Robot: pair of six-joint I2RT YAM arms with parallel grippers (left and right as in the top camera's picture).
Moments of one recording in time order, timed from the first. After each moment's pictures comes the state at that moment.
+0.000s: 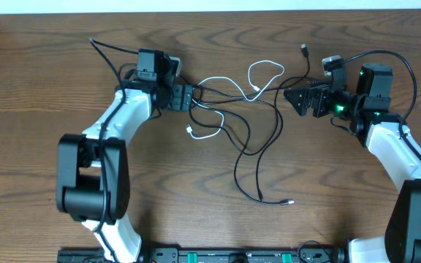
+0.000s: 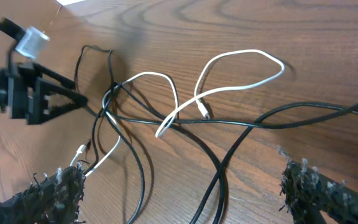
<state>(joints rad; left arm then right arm) -0.14 1.91 1.24 -0.41 0.16 0.02 -0.05 1.61 0.92 -0.04 -0.76 0.07</state>
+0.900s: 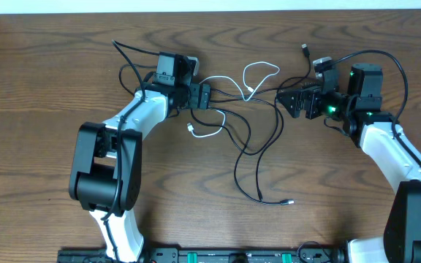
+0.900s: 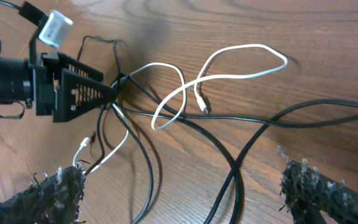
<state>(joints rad) -0.22 1.98 1.24 -0.24 0.22 -0.07 0.00 1.61 0.92 -0.05 -0.72 0.07</state>
